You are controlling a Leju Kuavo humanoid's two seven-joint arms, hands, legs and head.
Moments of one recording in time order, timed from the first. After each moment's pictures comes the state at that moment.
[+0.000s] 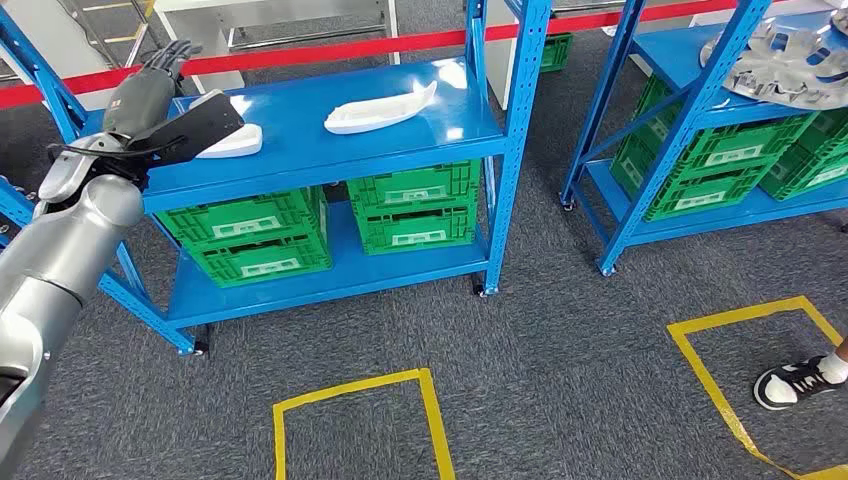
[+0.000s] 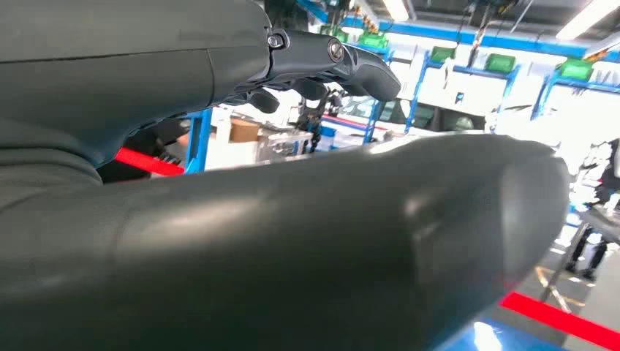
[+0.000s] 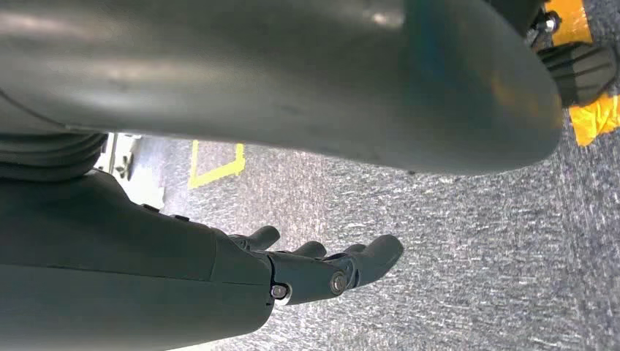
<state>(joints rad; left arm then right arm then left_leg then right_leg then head) -1.21 0.05 -0.48 -0.35 -0.72 0.11 -0.31 -0.08 0.13 -1.22 -0.18 1.09 0.04 0.09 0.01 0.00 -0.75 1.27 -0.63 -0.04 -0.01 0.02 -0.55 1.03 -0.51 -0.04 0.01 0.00</state>
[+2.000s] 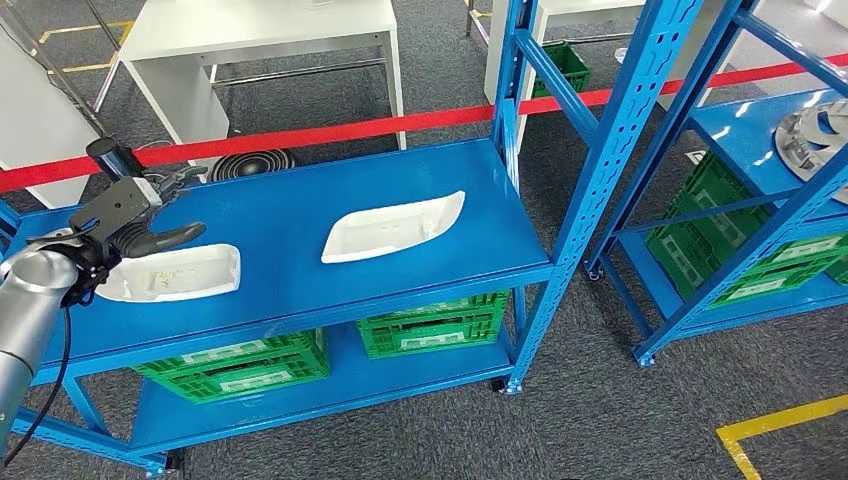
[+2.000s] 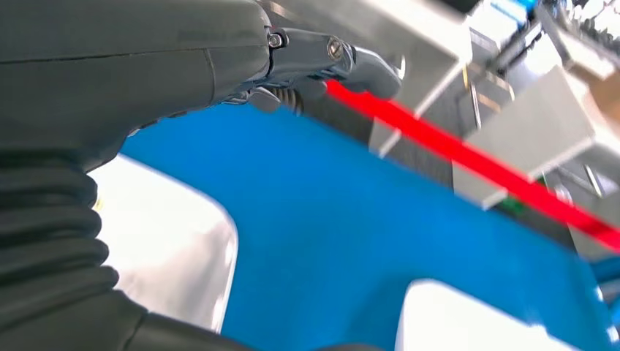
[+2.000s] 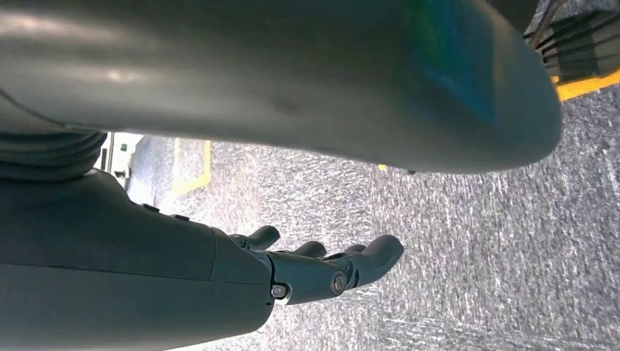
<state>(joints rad) -1.00 0.23 -0.35 -0.36 -0.37 -0.52 -0.63 -0.09 0.12 -1.22 -0.18 1.08 0.03 0.12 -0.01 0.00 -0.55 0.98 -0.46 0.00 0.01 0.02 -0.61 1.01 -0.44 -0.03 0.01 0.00</state>
